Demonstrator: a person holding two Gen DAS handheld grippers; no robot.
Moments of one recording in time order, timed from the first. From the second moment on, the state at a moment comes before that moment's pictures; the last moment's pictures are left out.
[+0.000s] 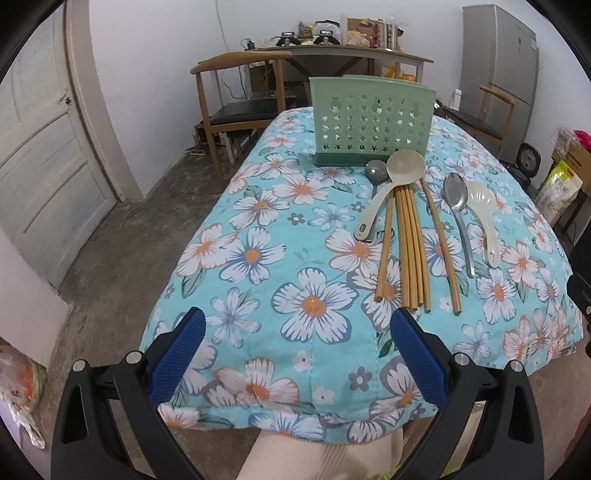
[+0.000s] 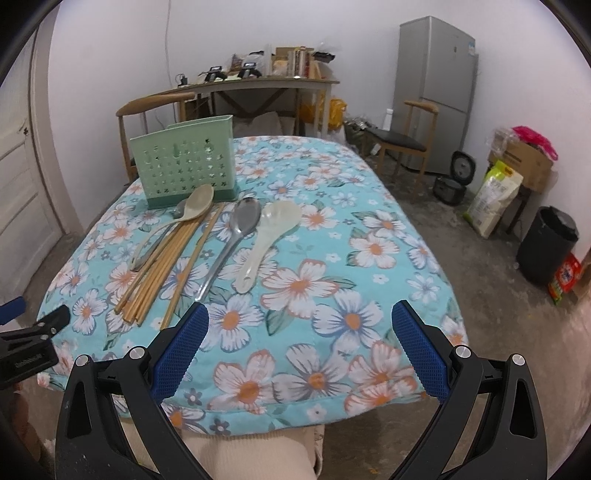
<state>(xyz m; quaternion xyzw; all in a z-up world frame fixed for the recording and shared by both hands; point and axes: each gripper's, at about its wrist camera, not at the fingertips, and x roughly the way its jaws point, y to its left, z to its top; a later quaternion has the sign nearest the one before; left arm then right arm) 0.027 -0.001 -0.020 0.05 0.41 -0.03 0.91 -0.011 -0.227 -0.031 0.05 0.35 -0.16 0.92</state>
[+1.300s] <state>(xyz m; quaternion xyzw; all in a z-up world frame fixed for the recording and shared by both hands) 0.234 -0.011 -0.015 -0.03 0.39 -0.26 0.88 0.239 -0.241 -0.053 0.12 0.41 0.10 0.90</state>
